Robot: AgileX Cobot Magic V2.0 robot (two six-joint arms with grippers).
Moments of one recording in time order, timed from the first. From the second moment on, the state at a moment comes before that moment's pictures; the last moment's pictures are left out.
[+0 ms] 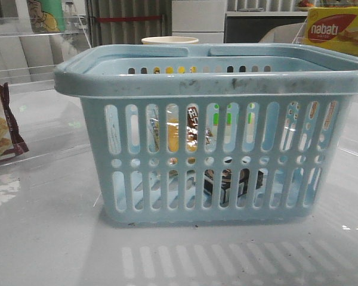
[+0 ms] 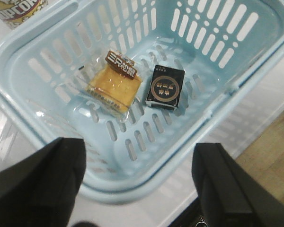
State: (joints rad) left arm -0.76 1.26 -1.32 0.01 0.94 0.04; right arm 0.77 0.67 -0.81 -0.22 0.87 0.21
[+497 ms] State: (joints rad) left arm -0.76 0.50 -0.84 0.01 0.96 0.00; right arm 0.77 0.67 -0.81 -0.27 0.89 0.21
